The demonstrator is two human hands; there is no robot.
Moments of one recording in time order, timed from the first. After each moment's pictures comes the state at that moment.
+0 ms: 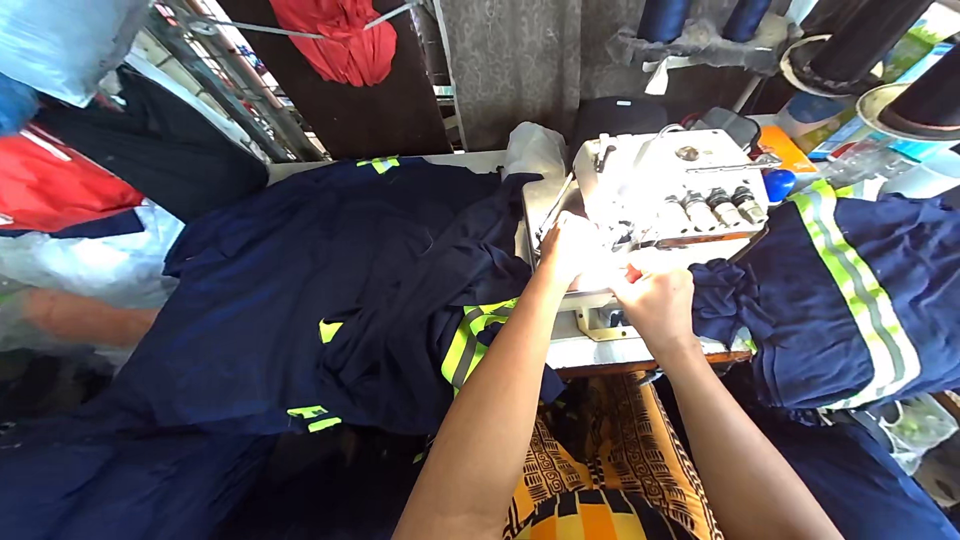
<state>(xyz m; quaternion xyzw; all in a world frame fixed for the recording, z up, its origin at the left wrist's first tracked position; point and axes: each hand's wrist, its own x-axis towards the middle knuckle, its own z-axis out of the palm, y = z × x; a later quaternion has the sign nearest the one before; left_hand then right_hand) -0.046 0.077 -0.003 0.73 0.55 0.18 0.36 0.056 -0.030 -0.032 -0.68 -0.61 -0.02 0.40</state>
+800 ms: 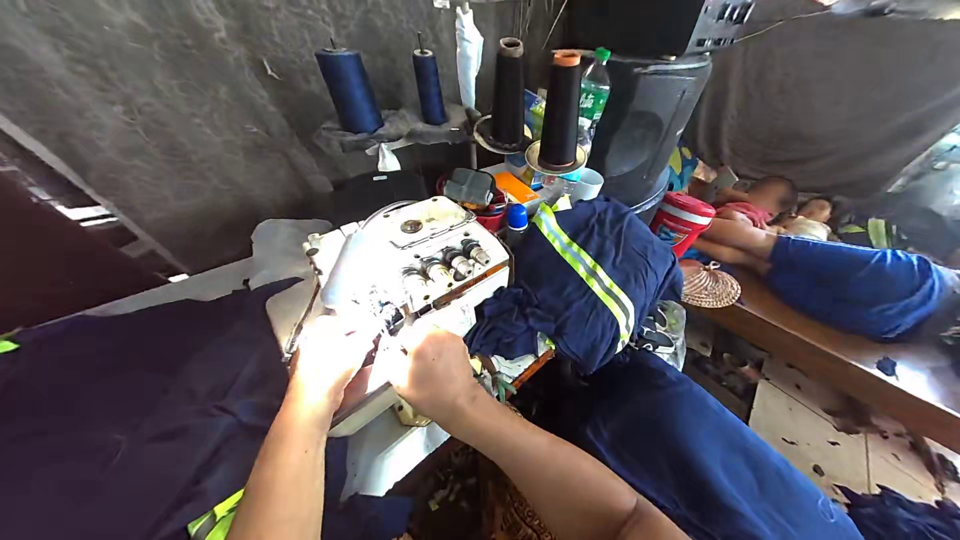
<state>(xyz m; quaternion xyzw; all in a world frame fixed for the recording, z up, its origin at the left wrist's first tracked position) -0.045 0.068 -0.002 0.74 0.55 0.21 0.33 0.056 -0.034 -0.014 -0.74 -0.58 0.15 0.31</state>
